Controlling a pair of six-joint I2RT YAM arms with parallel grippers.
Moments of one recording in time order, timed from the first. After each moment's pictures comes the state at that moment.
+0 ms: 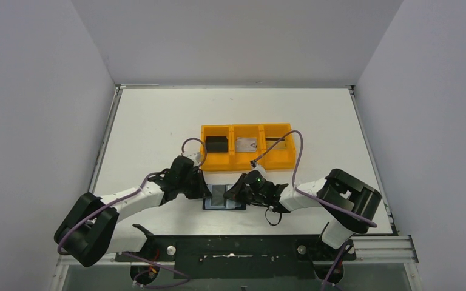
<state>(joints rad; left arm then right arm) -0.60 1.28 0.47 -0.09 0.24 -0.70 0.96 1.62 0.54 0.40 0.00 1.27</state>
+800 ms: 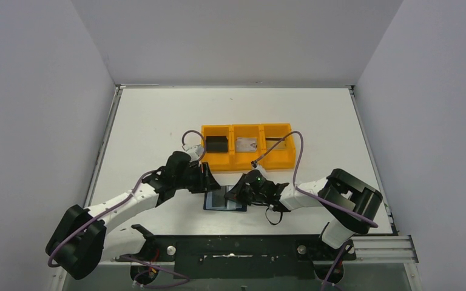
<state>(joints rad) -0.60 1.16 0.50 -0.08 0.29 -0.71 0.95 1.60 0.53 0.37 -0.02 1.30</state>
